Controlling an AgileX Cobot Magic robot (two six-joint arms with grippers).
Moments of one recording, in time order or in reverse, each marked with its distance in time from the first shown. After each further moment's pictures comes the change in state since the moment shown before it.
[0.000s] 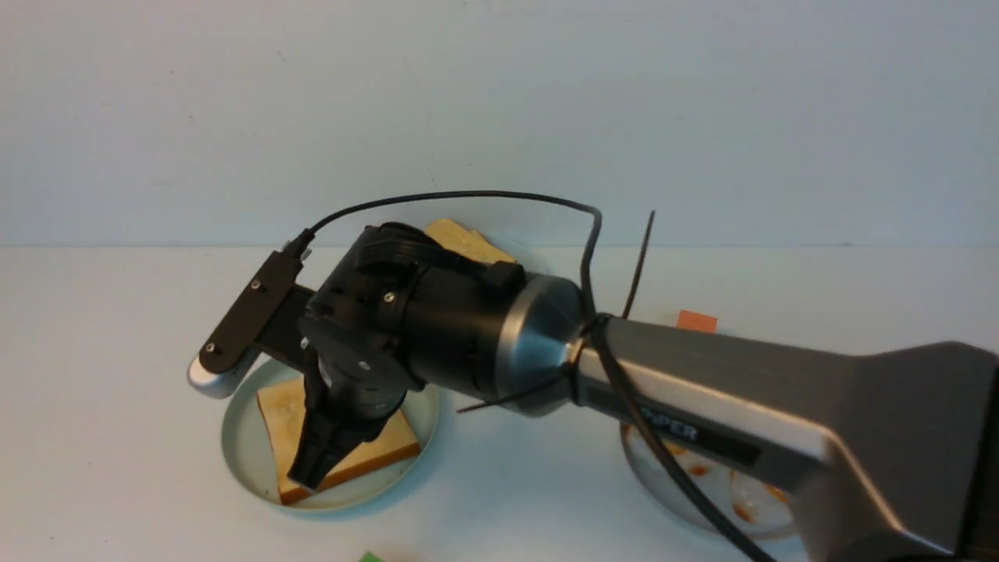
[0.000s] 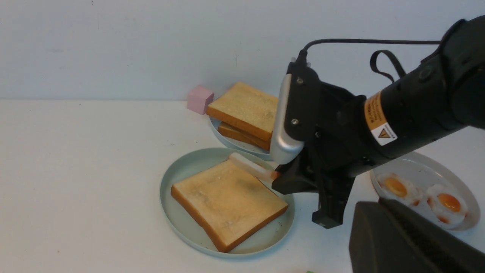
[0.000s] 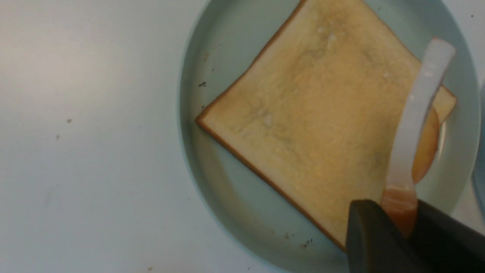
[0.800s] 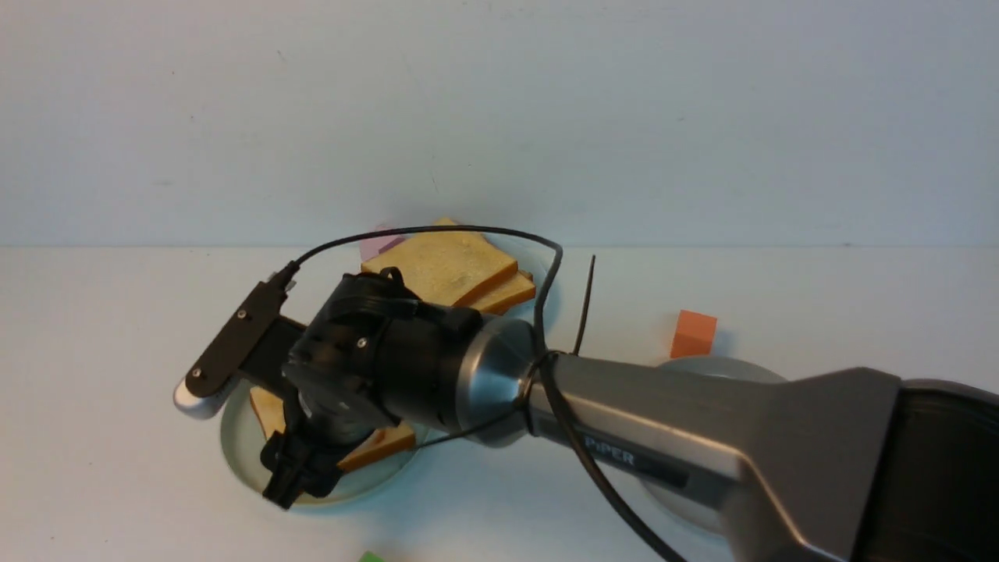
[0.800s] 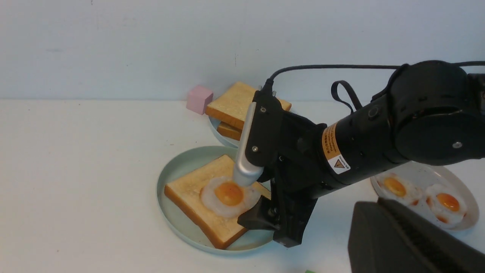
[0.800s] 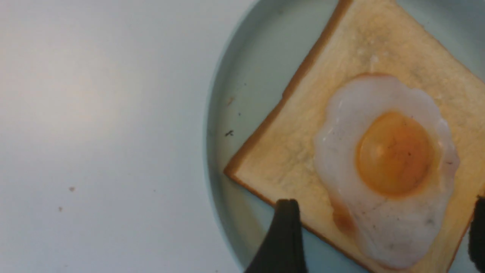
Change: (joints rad) right arm 0.009 0.073 -0.032 0.017 -0.084 0.083; left arm 0.000 0.000 0.000 -0.001 0.001 0.000
